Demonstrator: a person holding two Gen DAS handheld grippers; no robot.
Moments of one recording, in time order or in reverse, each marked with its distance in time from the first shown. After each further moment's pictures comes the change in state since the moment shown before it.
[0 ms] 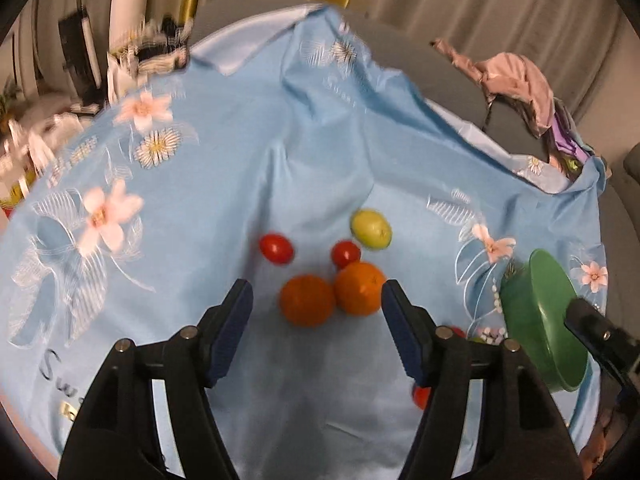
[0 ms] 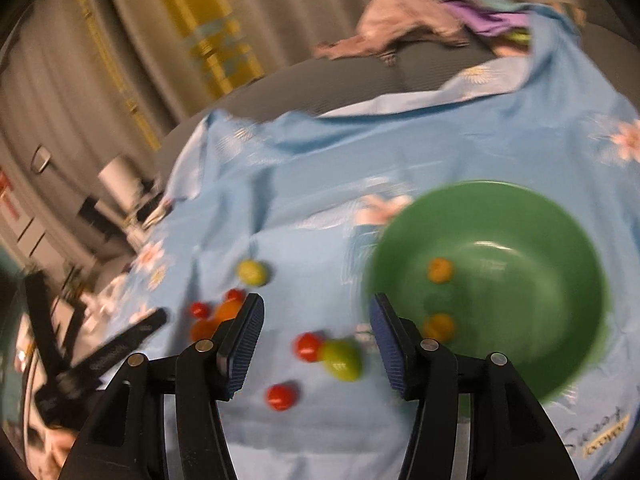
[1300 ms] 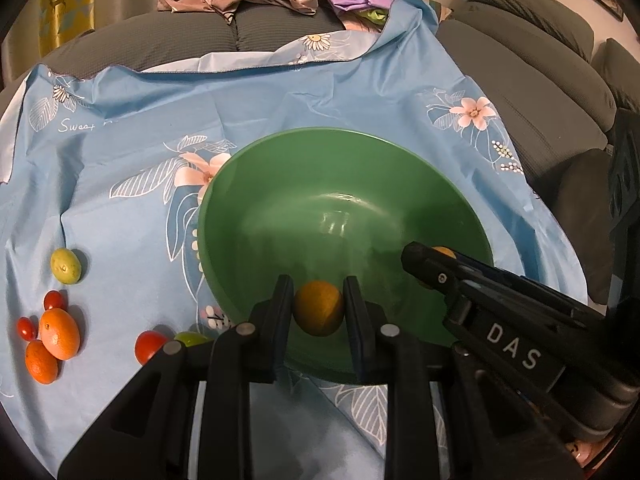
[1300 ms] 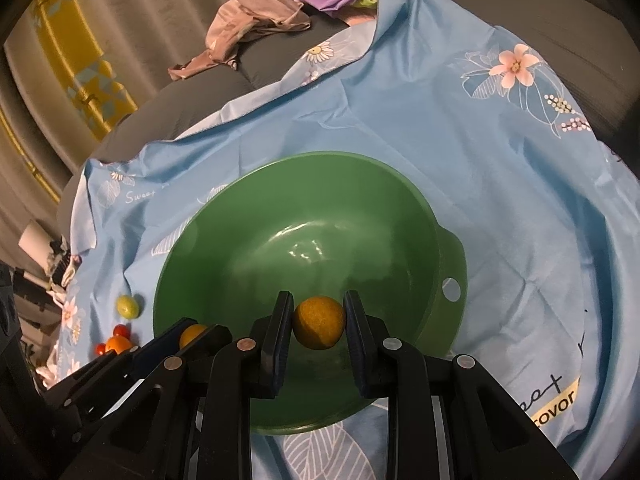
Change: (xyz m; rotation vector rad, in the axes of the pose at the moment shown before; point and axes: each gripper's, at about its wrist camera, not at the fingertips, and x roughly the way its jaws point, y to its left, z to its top) left arm 0.031 -0.230 -0.065 0.598 0.137 -0.339; right arm -0.039 -0.134 -0.028 0.320 -0.068 -0.350
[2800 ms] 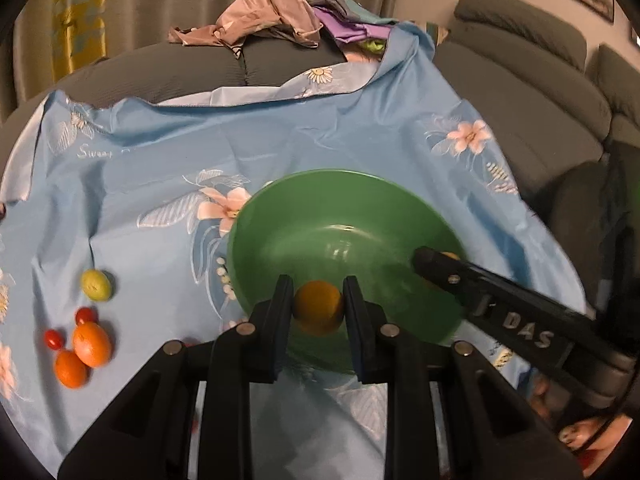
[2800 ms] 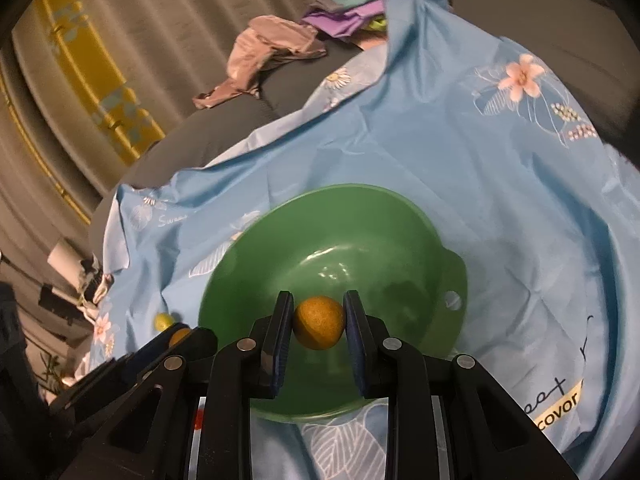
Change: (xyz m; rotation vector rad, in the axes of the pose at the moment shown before) left arm -0.036 -0.007 0.008 0.032 -0.085 0.044; right arm -0.024 -0.006 0.006 0.040 -0.069 0.124
